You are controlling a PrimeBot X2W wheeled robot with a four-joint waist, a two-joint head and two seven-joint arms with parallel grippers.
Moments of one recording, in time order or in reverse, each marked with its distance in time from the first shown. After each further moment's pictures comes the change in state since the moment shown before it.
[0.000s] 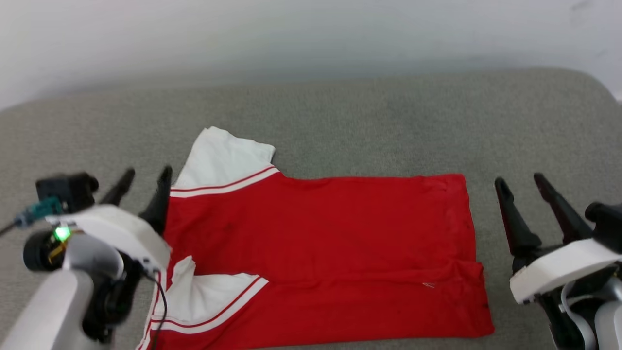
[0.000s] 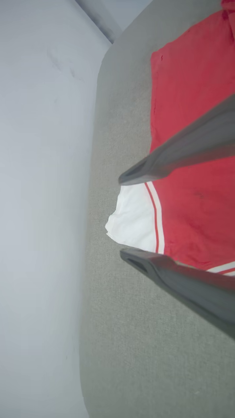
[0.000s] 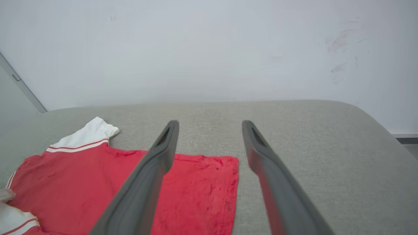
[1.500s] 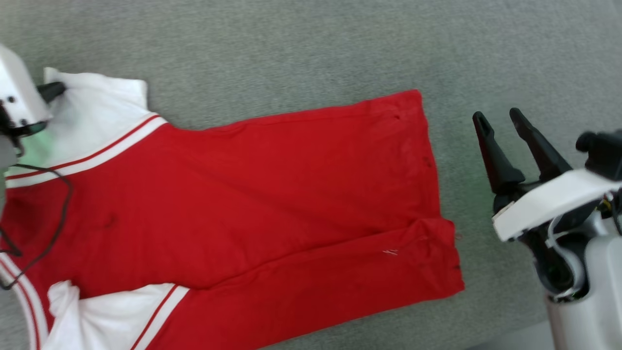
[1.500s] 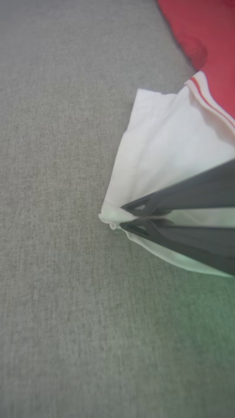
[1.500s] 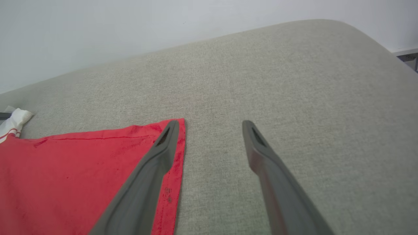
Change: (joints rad) left arm -0.677 0.174 -0.021 0.524 -0.215 -0.113 0.703; right arm -0.247 0.059 0.039 0.070 0.105 0.000 0.028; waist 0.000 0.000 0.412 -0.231
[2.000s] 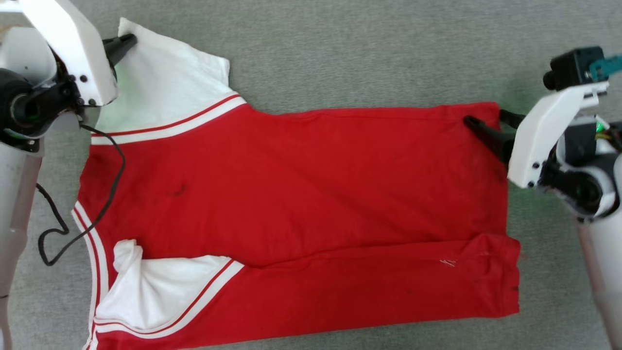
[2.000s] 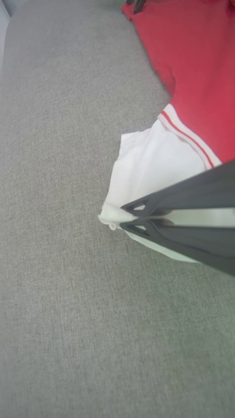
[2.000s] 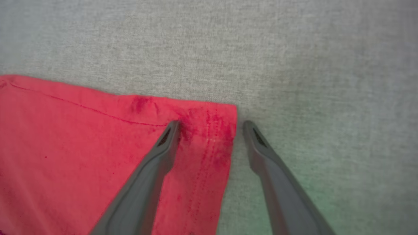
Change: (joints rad) left arm -0.079 -0.102 -0.084 -0.116 0.053 -0.098 -0.094; right arm -0.314 -0.165 0.102 0.296 0.135 0.000 0.566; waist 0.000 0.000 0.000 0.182
